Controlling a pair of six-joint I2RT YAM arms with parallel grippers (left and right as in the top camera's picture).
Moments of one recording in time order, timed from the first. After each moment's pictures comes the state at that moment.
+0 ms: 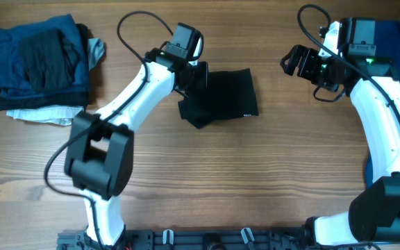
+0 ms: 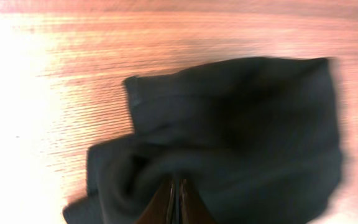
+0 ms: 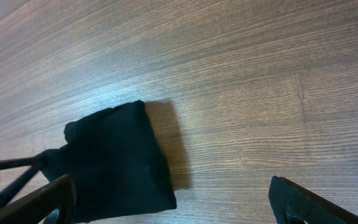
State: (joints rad) left arm -0.44 2.04 1.57 -0.66 0.17 -0.41; right arm -0.05 1.63 1.39 -0.79 -0.28 0.28
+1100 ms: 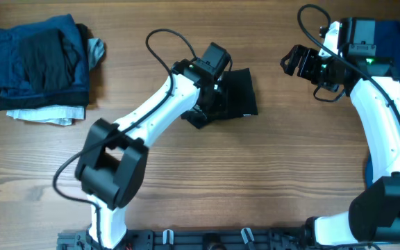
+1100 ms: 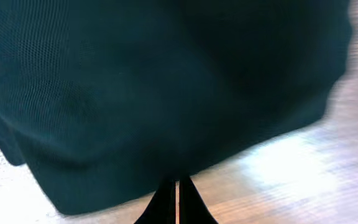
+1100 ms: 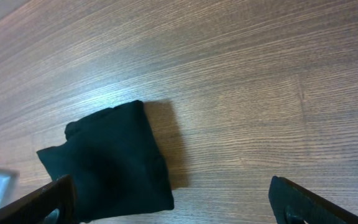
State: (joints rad) left arm -0.61 2.03 1.57 -0.88 0.15 -0.52; right arm -0.05 1.63 1.39 -0.79 -0.28 0.28
